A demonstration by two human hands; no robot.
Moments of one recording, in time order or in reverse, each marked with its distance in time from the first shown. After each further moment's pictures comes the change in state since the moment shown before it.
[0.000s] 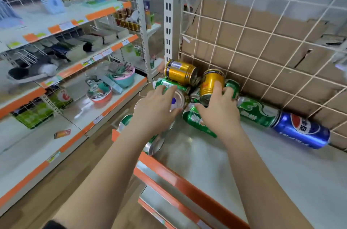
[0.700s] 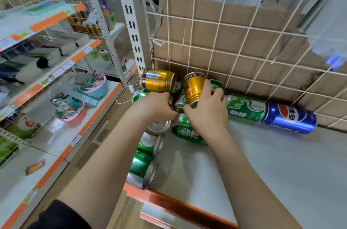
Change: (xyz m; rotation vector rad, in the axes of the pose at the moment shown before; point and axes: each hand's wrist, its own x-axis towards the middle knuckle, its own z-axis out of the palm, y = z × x) left_hand 0.092 0.010 0.000 0.022 -0.424 0.079; right_hand 0.031 -0.004 0.018 0.081 0.120 0.205
